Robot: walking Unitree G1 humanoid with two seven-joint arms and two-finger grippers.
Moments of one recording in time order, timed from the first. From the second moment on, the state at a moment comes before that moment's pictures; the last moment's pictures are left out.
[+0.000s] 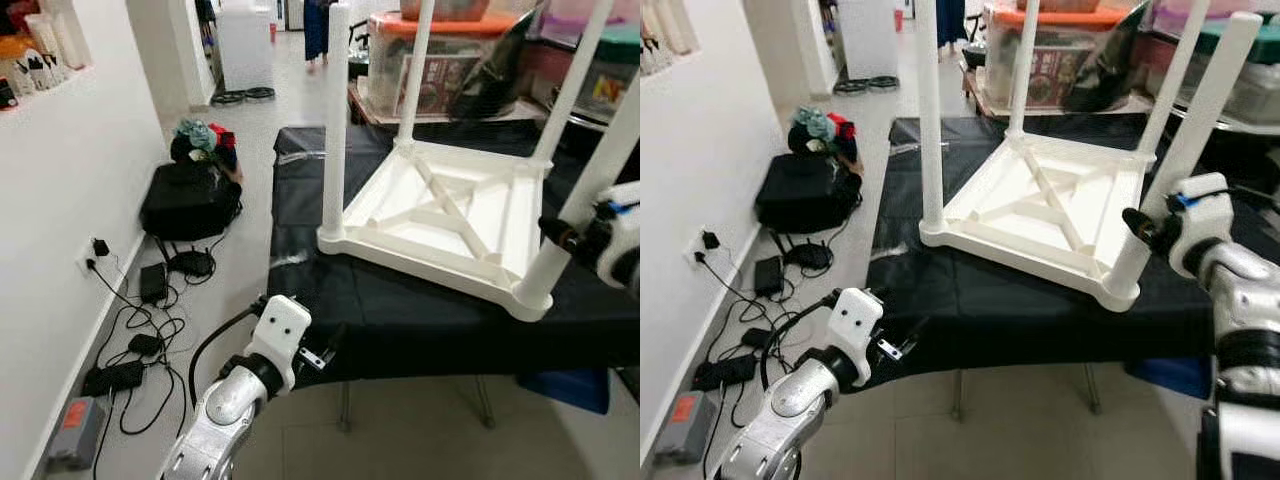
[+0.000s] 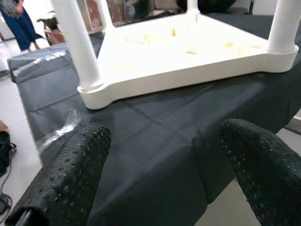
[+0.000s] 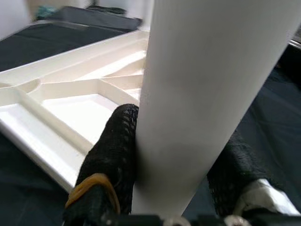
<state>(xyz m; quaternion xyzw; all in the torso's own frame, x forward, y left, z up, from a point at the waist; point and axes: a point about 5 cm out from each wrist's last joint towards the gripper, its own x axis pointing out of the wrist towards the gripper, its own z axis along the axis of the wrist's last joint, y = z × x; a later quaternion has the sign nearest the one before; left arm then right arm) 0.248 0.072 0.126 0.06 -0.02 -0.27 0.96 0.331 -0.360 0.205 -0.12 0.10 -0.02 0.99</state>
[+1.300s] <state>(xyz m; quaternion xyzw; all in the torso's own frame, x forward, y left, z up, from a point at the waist) 0.243 0.083 0.106 0.13 0.04 -0.30 0.94 0.306 -0.294 0.167 -0.02 -0.04 -0.07 1.00</state>
